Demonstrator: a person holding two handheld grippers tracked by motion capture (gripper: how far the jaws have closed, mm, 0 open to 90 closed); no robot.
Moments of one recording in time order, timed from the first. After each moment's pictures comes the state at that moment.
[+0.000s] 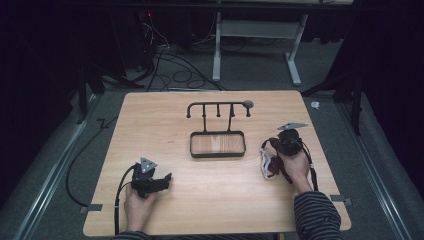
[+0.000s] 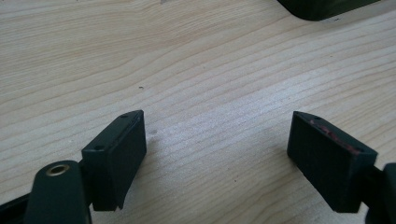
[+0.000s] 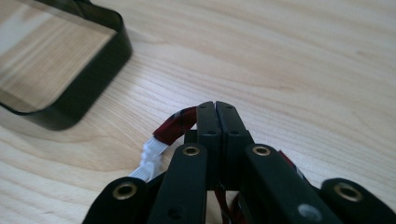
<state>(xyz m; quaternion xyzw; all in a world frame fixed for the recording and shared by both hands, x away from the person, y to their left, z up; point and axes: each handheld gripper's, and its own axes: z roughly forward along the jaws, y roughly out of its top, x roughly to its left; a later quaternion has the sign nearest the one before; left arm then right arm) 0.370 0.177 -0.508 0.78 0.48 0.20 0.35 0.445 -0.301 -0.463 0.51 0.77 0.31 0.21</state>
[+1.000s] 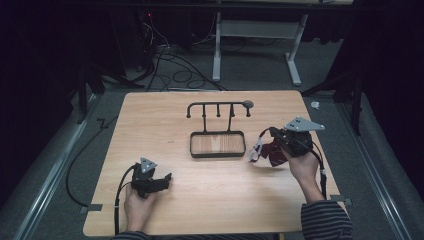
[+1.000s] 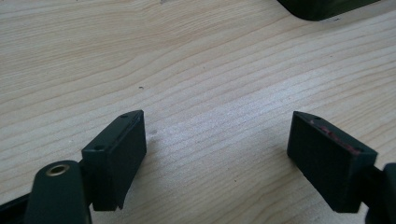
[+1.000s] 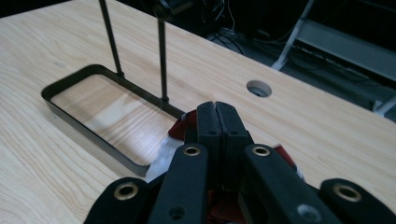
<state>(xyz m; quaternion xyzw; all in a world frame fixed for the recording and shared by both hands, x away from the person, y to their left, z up) 0.370 0.177 -0.508 0.78 0.48 0.20 0.35 0.386 -0.276 -0.373 0.41 0.77 0.40 0.30</state>
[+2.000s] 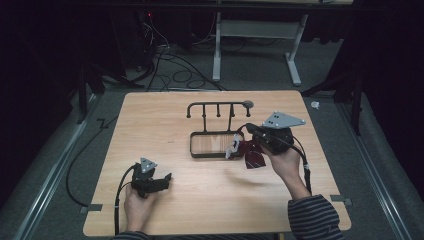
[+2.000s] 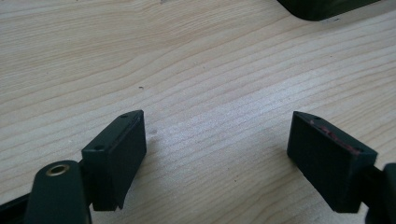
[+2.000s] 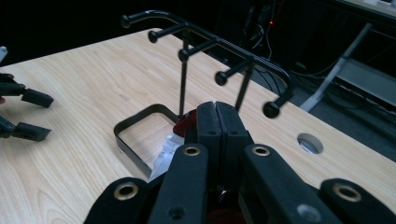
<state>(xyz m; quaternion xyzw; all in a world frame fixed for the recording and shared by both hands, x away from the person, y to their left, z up) 0.370 0.177 -0.508 0.78 0.48 0.20 0.35 0.383 -0.216 -0.341 0.33 0.79 0.45 0.28</state>
